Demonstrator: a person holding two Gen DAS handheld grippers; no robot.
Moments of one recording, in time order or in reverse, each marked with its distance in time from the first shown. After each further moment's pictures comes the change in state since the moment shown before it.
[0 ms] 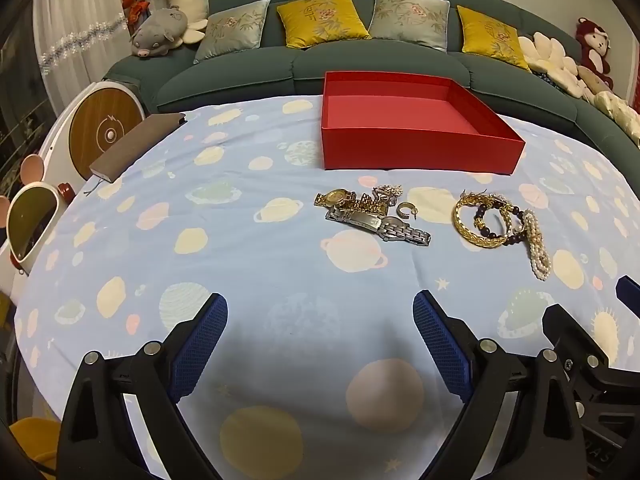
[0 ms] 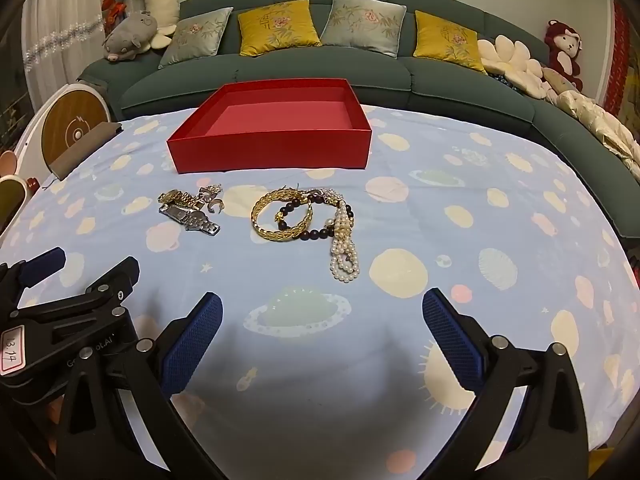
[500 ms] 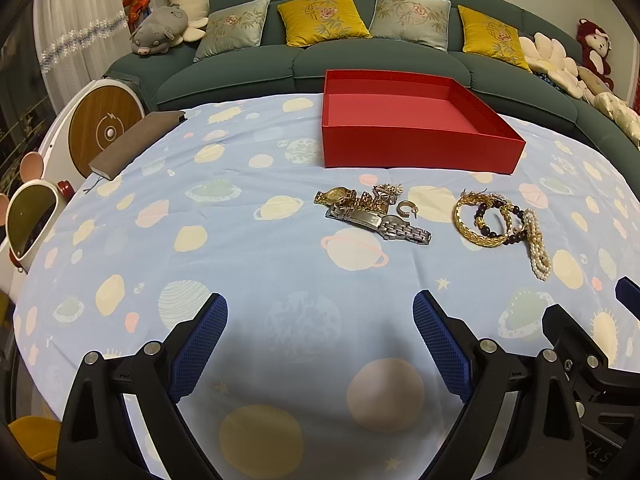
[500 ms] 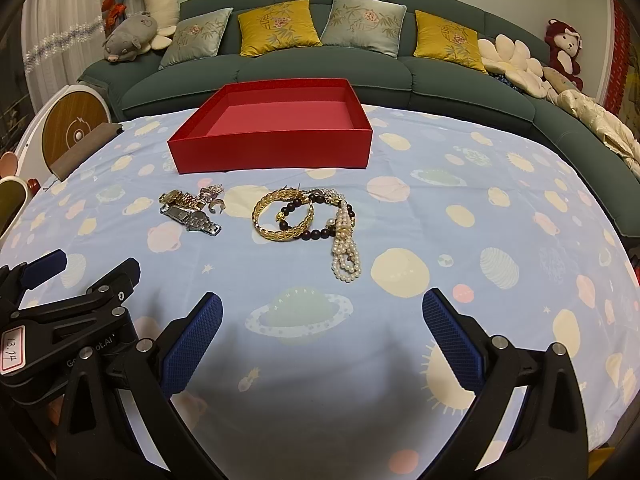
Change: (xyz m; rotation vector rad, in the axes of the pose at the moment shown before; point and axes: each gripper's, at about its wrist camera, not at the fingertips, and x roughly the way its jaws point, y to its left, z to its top) left arm 0.000 0.002 -0.001 -0.003 0.004 0.000; right arm 0.001 0.000 0.001 0.003 0.003 0.002
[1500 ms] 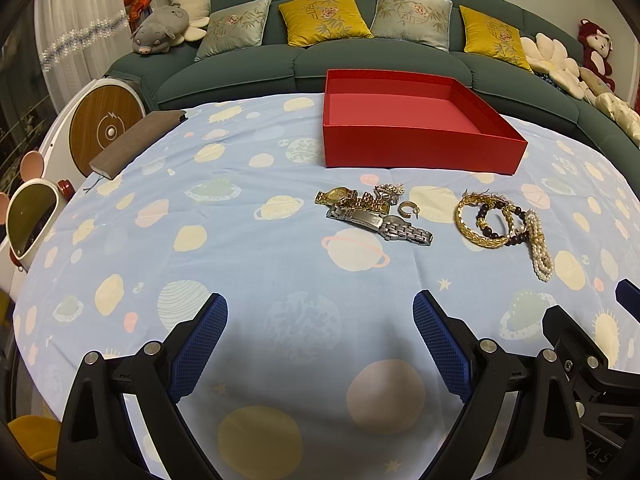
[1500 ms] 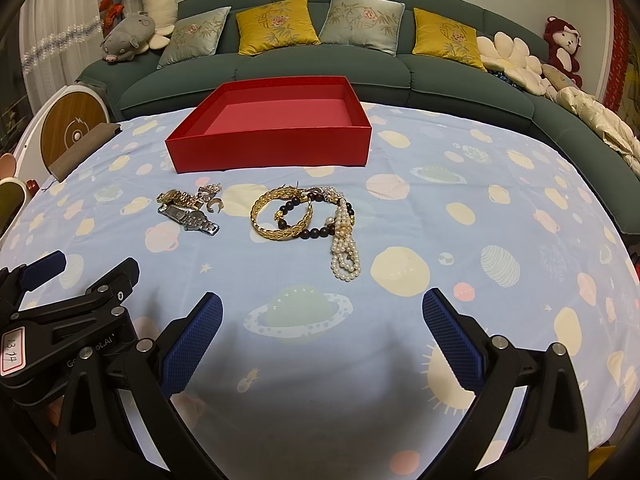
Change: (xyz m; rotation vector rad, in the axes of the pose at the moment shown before) left arm -0.002 0.000 0.001 -0.001 0.000 -0.001; right arm 0.001 0.000 -0.001 0.000 -0.001 0.002
